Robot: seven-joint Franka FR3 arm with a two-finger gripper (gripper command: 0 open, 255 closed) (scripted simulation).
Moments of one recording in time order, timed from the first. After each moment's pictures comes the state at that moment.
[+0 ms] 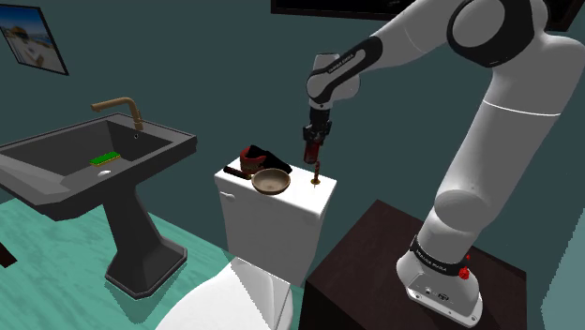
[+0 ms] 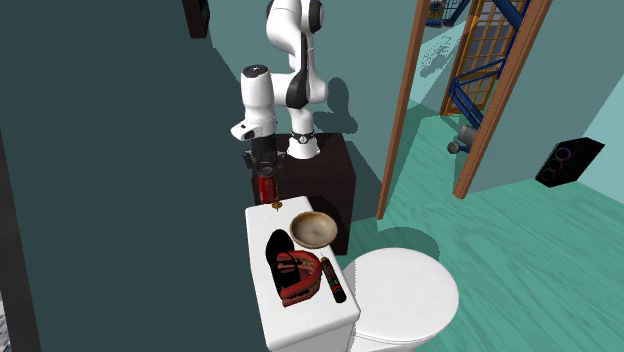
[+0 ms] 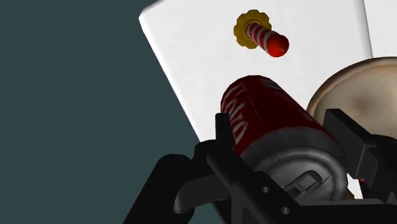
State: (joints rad) arm -0.09 0.03 -0.15 -2.22 0.01 2.27 -0.12
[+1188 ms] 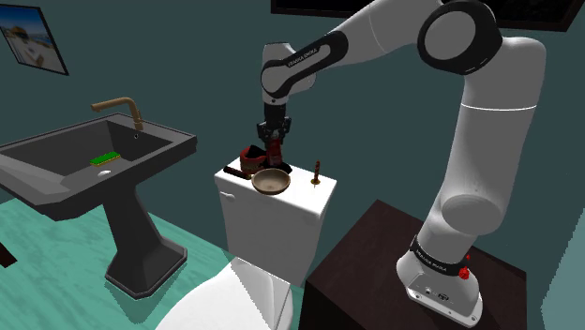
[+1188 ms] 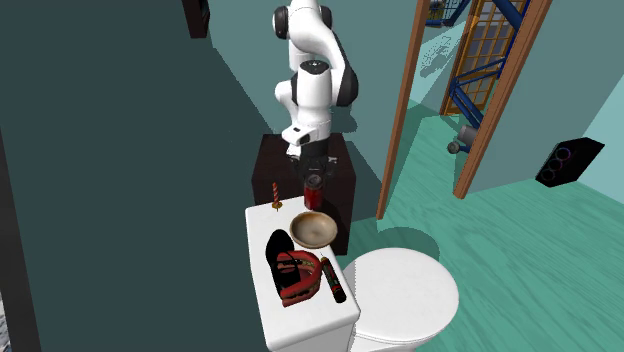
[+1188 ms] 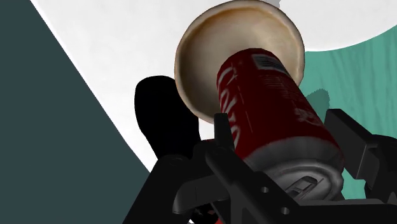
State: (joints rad) arm 0.07 0.20 -0.02 -1.92 0.00 2.13 0.17
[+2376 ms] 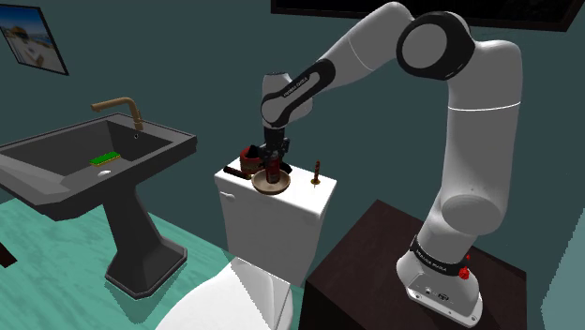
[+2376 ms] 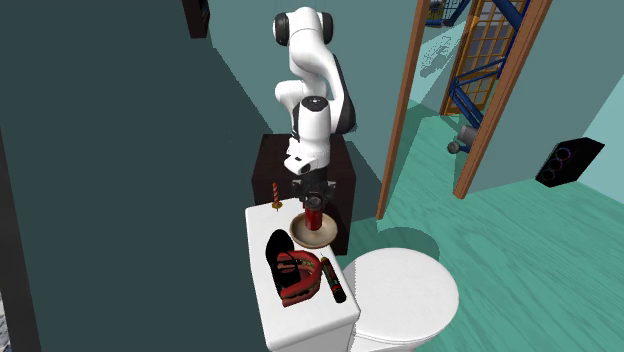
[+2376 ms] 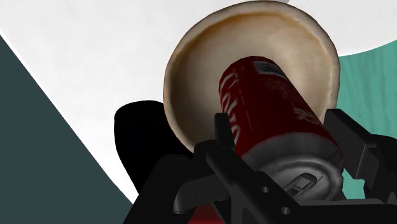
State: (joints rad) arm 0.07 0.32 -0.02 -2.00 0.01 2.33 0.17
